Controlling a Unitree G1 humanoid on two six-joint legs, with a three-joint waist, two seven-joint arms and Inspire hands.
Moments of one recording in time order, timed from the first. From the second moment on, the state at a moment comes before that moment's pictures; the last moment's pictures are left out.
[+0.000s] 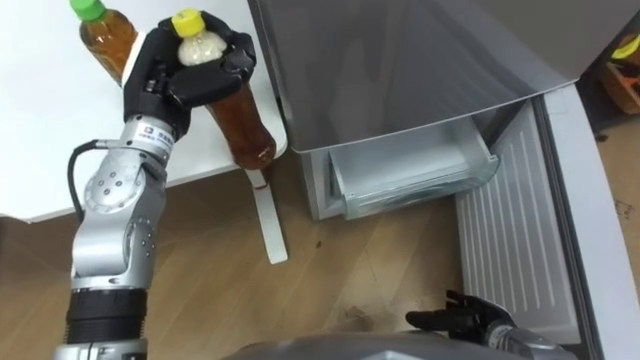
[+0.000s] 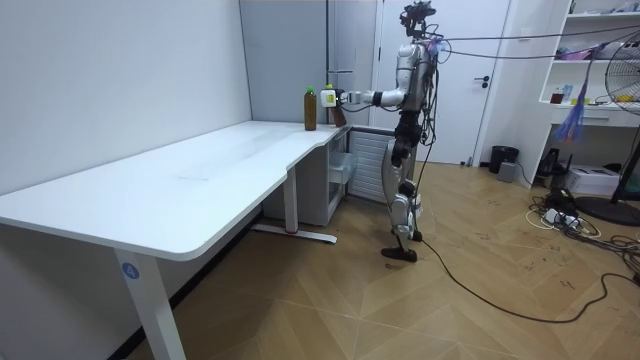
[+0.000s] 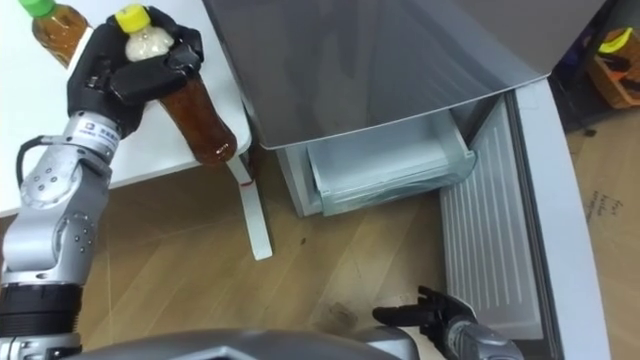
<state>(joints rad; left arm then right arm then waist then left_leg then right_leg) -0.01 0.23 0.10 -0.06 -0.31 0.11 -0.14 0.02 -0.22 -0.08 1.24 0.04 0.02 0.24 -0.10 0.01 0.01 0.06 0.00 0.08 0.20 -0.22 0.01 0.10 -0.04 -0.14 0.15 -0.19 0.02</state>
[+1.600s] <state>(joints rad) 0.16 0.20 -0.09 -0.27 -0.34 0.13 -0.32 0.00 -0.20 0.36 0.59 -0.20 0.06 0.47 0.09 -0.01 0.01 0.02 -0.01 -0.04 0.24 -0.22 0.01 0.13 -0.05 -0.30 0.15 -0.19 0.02</state>
